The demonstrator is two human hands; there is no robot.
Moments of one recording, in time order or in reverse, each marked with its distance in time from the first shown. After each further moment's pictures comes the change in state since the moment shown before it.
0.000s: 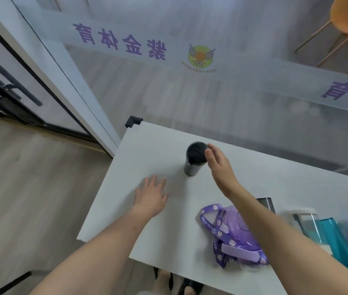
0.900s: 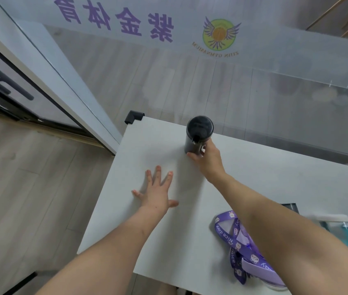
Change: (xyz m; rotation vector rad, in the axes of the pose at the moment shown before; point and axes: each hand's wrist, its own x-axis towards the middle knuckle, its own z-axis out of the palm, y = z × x) left_hand 0.045 -0.005 -0.005 -0.066 -0.193 -0.101; right_hand 0.107 0.064 0.066 -0.225 0.101 -0.040
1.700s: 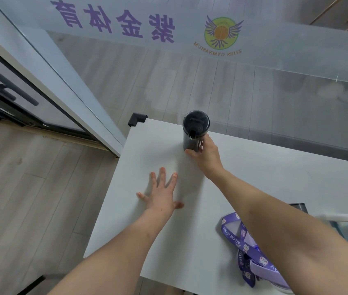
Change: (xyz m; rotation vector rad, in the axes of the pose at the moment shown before) left_hand 0.004 -0.002 0.005 0.016 0.027 -0.003; right_hand 0.018 -0.003 0.020 -0.019 0.013 -0.052
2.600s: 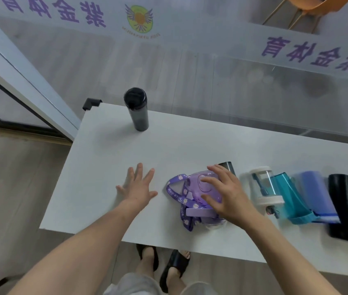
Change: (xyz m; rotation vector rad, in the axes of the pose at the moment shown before) left_hand -0.077 0.075 0.060 0.084 0.046 0.065; right_hand -0.267 0.057 -0.225 -0.655 -0.121 -0.372
